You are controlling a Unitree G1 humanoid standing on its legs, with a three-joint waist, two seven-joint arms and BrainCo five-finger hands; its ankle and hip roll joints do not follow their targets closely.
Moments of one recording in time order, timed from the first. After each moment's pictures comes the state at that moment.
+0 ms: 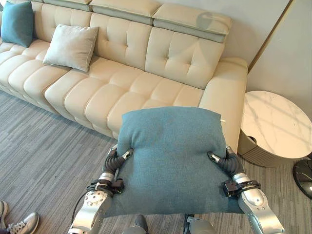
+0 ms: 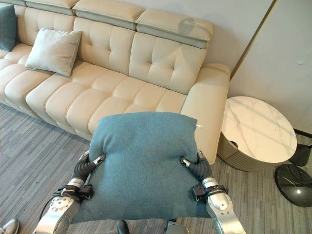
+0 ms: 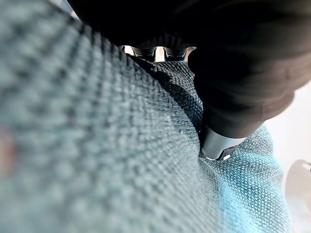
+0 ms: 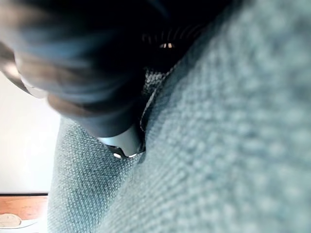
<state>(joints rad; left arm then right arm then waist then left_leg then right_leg) 0.14 0.39 -0.16 0.06 -0.41 -0.10 0.08 0.17 -0.36 0.15 -0.05 0.24 -0.09 0.00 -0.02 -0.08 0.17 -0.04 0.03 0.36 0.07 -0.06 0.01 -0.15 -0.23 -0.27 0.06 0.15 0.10</state>
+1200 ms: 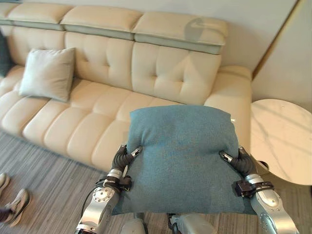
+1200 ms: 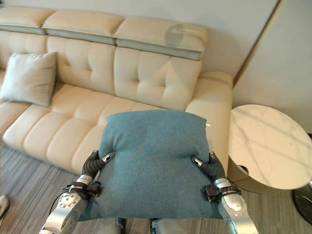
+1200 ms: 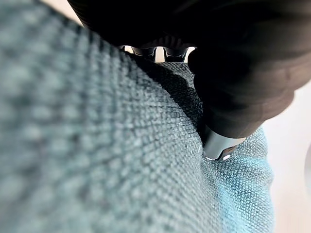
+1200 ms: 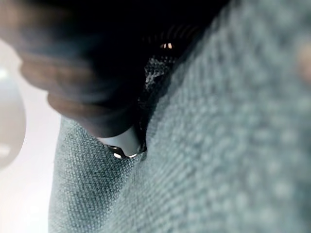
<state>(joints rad) 0.11 0.32 -0.20 0.05 -0.41 -0.10 0.04 0.20 -0.42 0.06 -0.04 0.35 -0.10 0.03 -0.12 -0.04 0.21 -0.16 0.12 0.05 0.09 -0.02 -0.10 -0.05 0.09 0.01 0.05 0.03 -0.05</state>
